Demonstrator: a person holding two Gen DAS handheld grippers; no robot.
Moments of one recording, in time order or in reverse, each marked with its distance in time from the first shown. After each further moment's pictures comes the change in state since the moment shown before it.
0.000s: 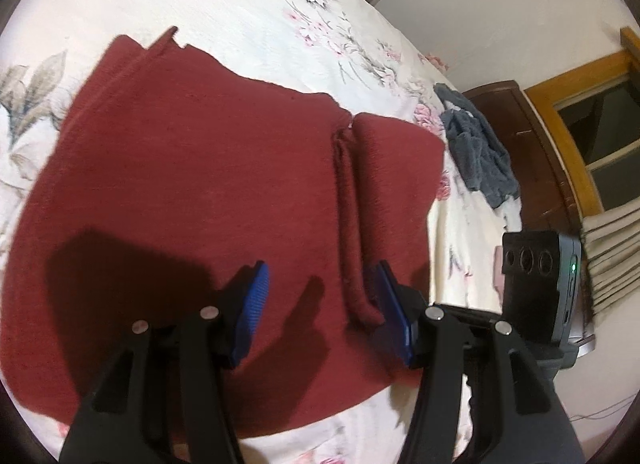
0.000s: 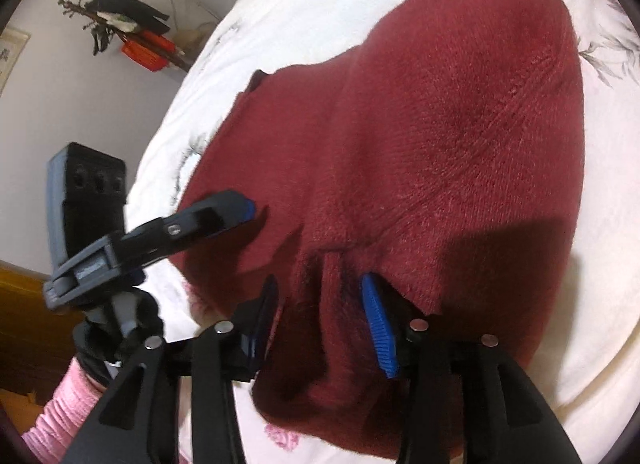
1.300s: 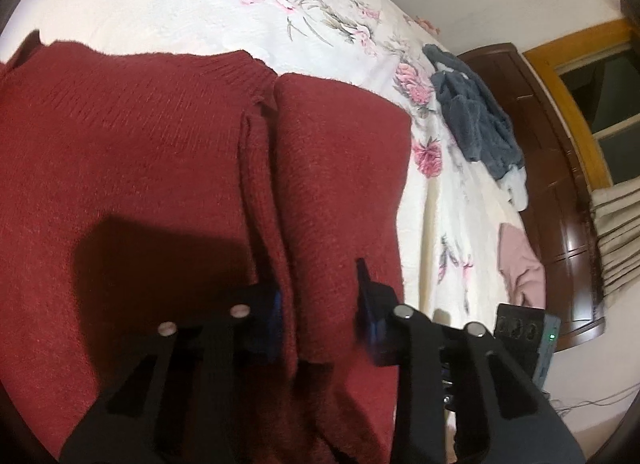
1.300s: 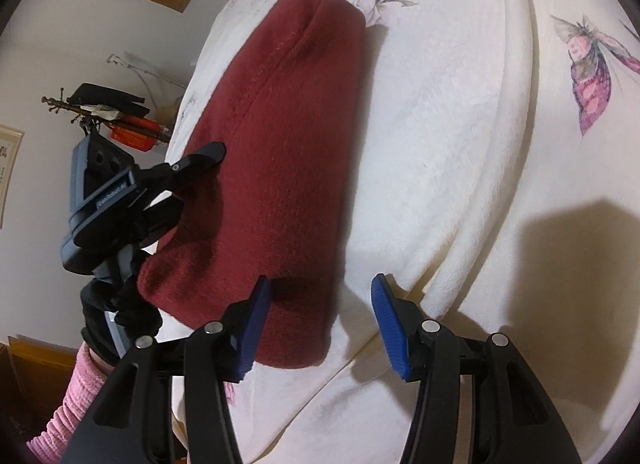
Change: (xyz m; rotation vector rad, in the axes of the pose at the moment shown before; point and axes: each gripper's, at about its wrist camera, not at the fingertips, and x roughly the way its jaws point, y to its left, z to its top) left arm 0.094 -0.072 0.019 0.101 0.094 0.033; right arm -0.064 -0.129 -0.081 0.256 -0.165 0.080
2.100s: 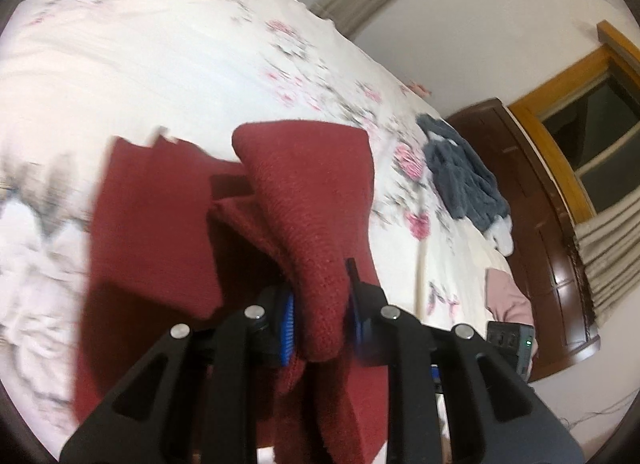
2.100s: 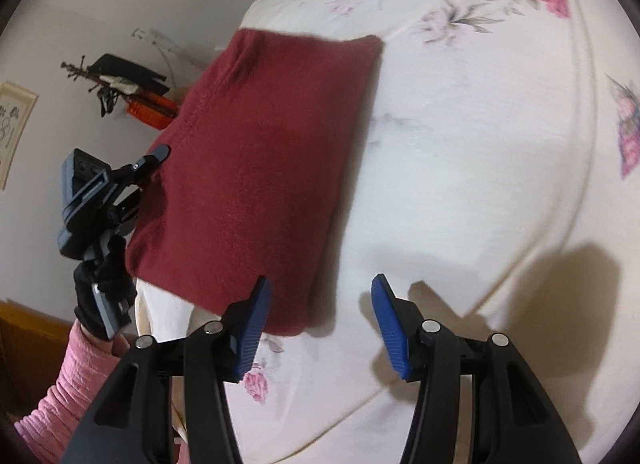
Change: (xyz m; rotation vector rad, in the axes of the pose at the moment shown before) left arm -0.150 0.063 -0.001 -0.034 -0.231 0.006; right arm -0.003 0.056 -0.008 -0.132 0.006 0.002
